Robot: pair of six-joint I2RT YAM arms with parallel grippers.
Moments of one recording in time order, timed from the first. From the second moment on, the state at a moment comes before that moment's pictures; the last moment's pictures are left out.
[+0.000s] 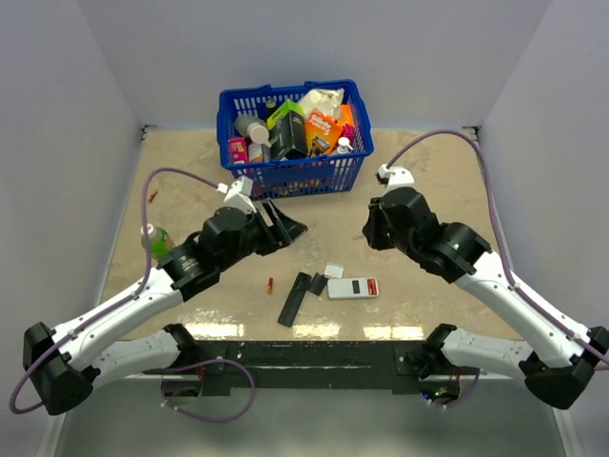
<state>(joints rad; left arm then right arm) -0.81 0.97 0.85 -0.22 -0.13 -1.03 0.78 1.03 1.18 -0.77 0.34 0.48</state>
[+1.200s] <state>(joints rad) -0.97 1.59 0.68 0.20 0.24 -0.85 0.76 1.12 0.93 -0.89 0.30 0.59</state>
